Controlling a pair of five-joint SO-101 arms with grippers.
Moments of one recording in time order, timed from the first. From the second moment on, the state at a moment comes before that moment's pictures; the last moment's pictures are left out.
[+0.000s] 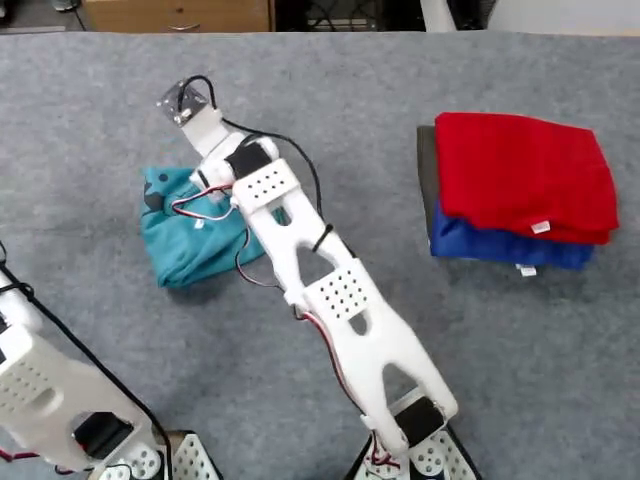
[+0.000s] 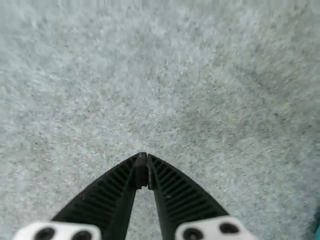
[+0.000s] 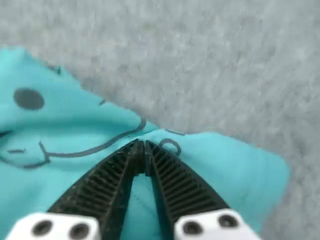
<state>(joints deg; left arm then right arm) -50.8 16.4 -8.0 80.6 -10.2 -33.8 75.2 -79.4 70.7 13.5</state>
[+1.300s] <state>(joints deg) -40.2 16.4 -7.8 80.4 -13.6 -25.7 26.8 -32.2 91.3 16.8</state>
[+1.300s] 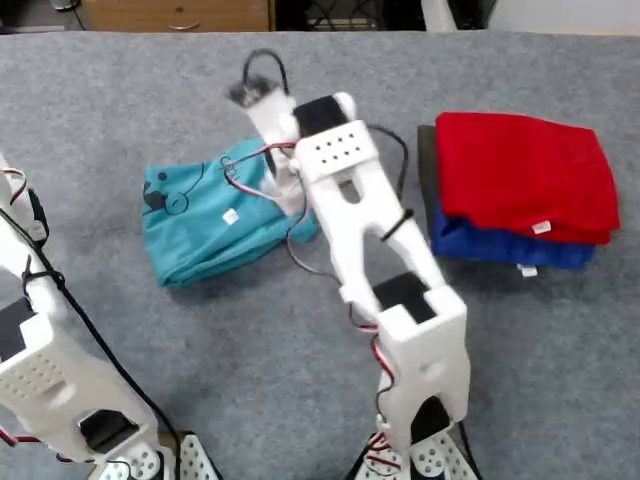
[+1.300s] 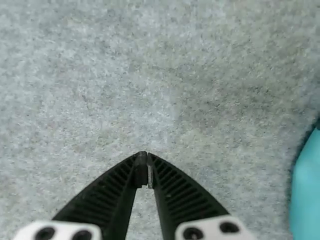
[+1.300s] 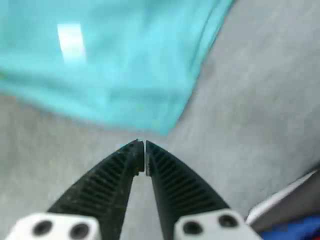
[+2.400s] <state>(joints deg) -17.8 16.3 -8.3 74.8 -14.1 -27.5 22.8 -20.2 99.8 17.2</state>
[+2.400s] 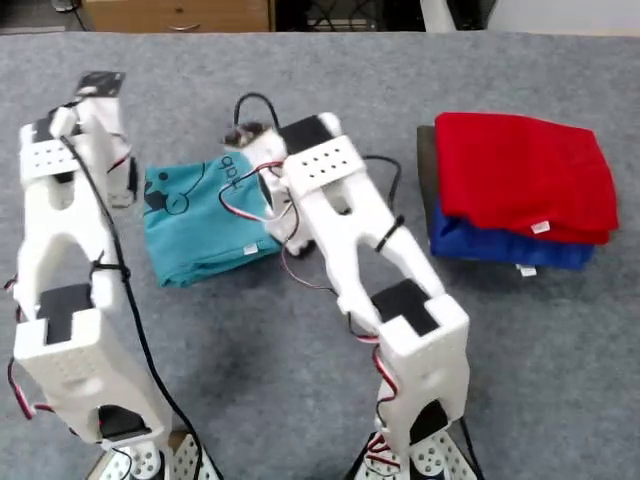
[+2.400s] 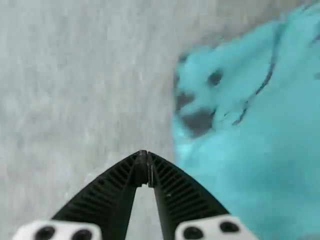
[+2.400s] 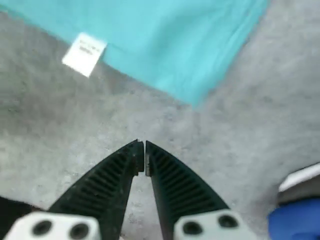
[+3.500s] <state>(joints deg) -13.8 28.7 -26.9 83.8 -27.2 -24.9 24.6 -31.5 98.4 16.7</state>
